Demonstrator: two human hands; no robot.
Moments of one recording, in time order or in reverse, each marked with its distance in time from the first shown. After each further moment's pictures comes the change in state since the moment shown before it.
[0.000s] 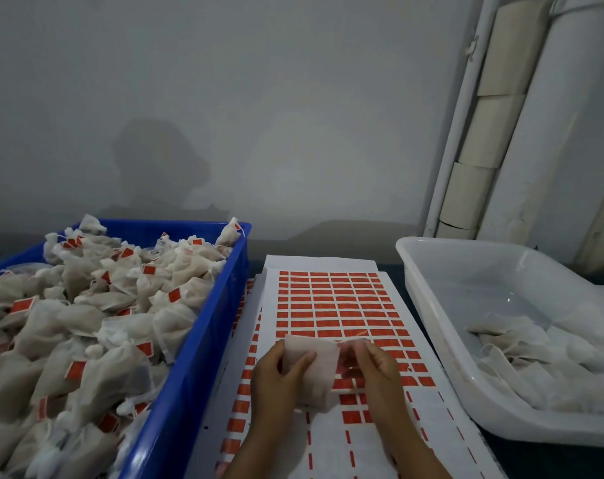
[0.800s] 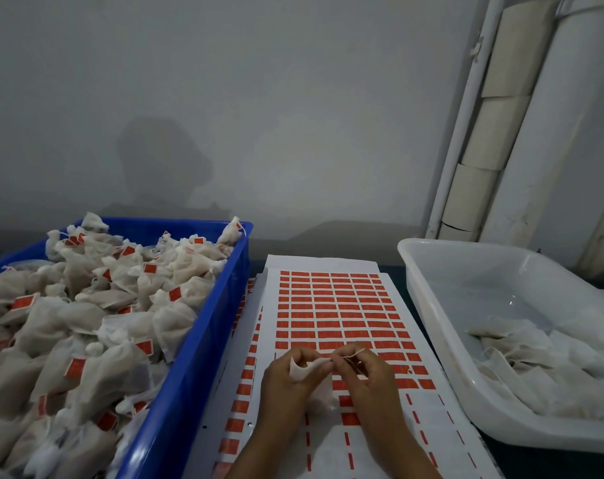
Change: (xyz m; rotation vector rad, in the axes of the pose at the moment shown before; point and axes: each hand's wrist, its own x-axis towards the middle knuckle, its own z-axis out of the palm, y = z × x) left_hand -0.003 0.000 0.016 0.120 -0.092 -0.156; right_hand -0.004 0.007 0.008 -0.240 0.007 -0.220
